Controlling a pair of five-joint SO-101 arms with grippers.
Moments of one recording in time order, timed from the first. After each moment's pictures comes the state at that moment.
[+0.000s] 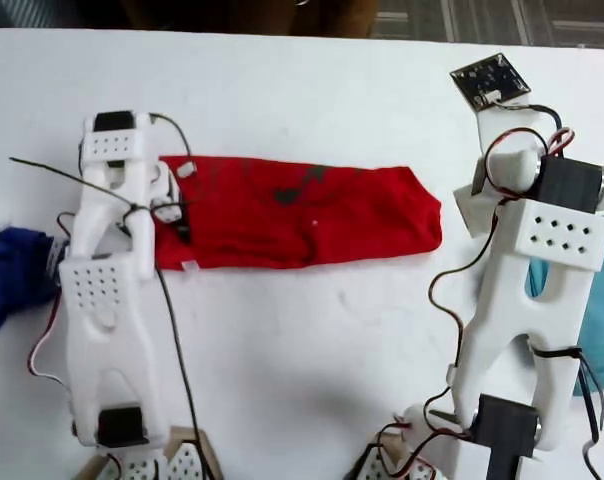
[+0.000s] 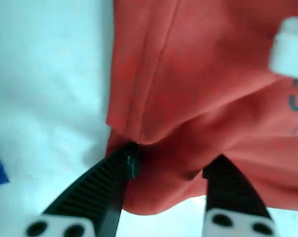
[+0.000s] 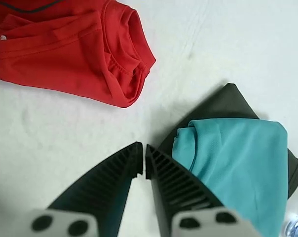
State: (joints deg) left arm -13.0 55.5 -44.2 101.8 8.3; right arm 10.5 -14.5 -6.6 94.1 36.0
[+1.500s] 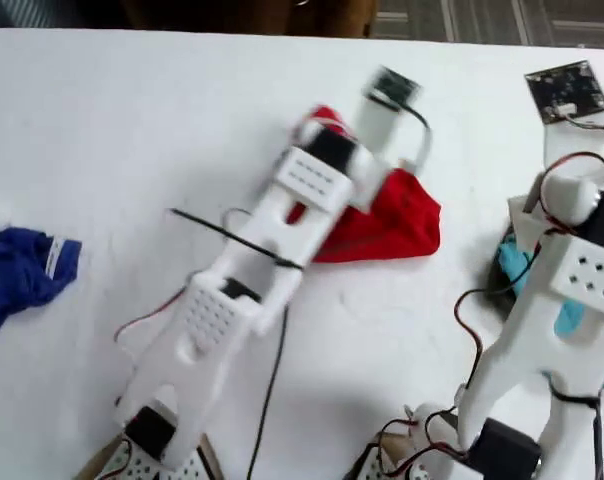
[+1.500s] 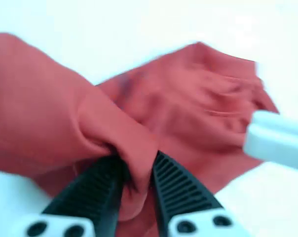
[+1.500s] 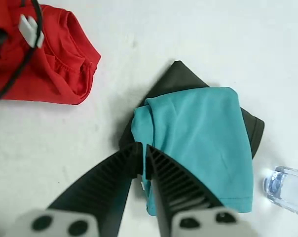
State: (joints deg) left arm 30.1 53.9 -62.0 80.4 1.7; right arm 22.6 -22.5 -6.6 94.1 36.0
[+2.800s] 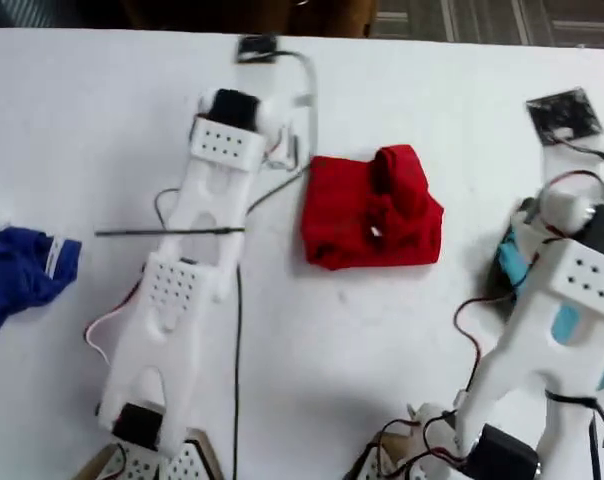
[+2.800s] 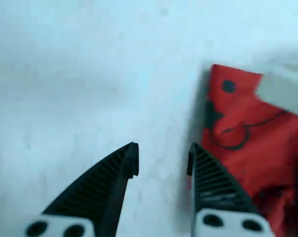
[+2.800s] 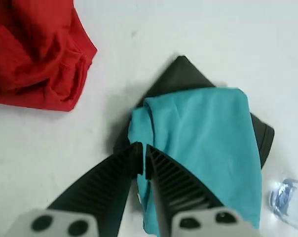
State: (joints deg) left arm 9.1 59.3 -77.9 101.3 22.5; right arm 21.7 -24.0 8.6 80.6 38.0
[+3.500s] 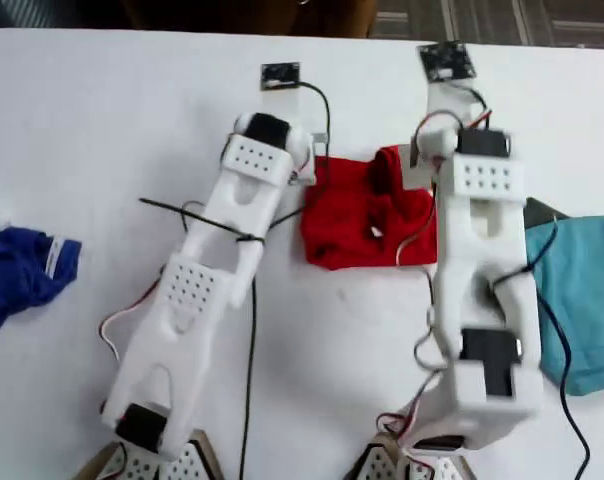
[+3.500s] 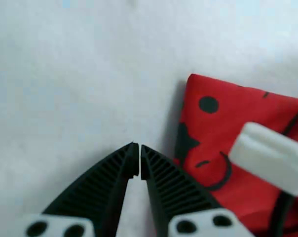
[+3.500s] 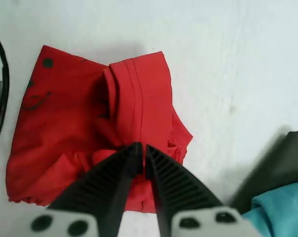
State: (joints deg) left arm 15.1 65.2 -72.5 85.4 25.6; right arm 0.6 9.9 -11.1 73.8 10.2
